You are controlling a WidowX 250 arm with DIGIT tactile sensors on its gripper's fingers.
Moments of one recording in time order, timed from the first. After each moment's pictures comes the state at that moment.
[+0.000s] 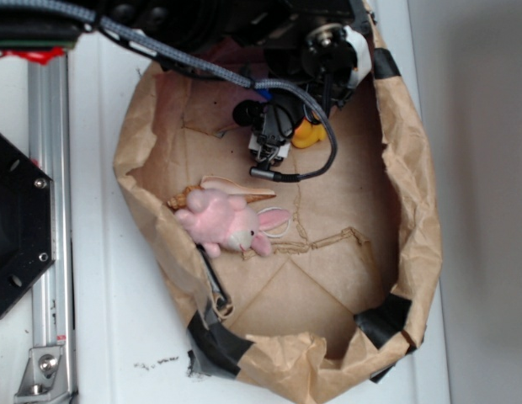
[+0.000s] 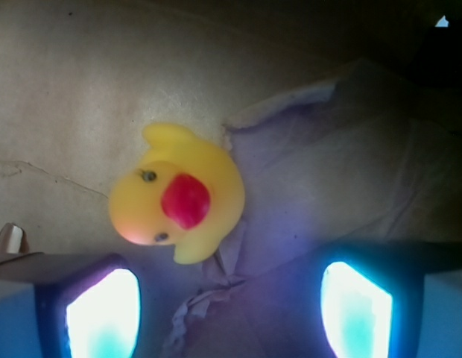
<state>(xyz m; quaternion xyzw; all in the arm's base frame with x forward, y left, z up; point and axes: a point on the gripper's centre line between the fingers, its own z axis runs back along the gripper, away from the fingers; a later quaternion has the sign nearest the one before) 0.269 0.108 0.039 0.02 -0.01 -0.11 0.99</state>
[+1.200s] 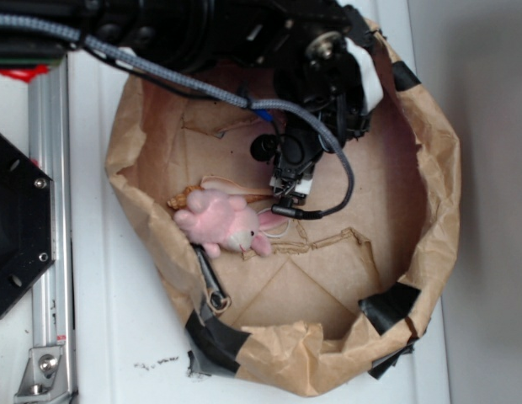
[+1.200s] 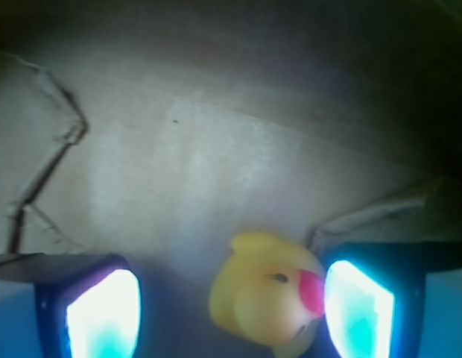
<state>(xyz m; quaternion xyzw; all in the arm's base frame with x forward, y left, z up) 0.286 0.072 0.034 -0.05 -0.09 -0.12 0.99</state>
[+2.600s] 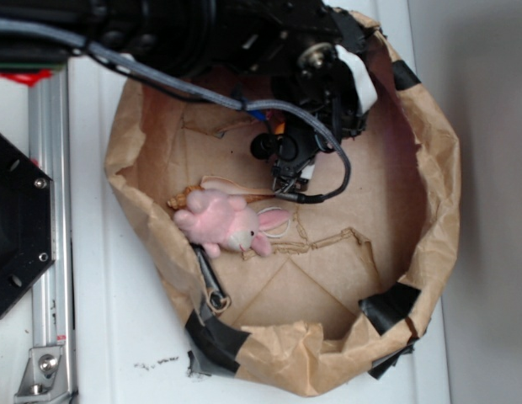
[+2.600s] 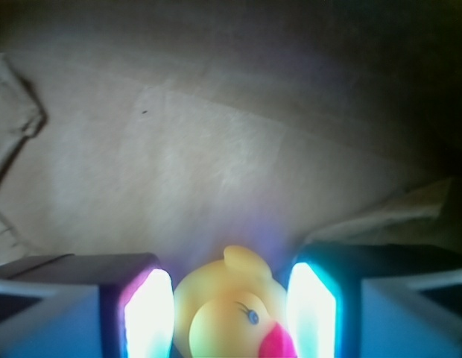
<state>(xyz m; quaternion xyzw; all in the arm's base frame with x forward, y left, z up) 0.288 0.078 0.039 -0.03 -0.10 -0.12 0.99</state>
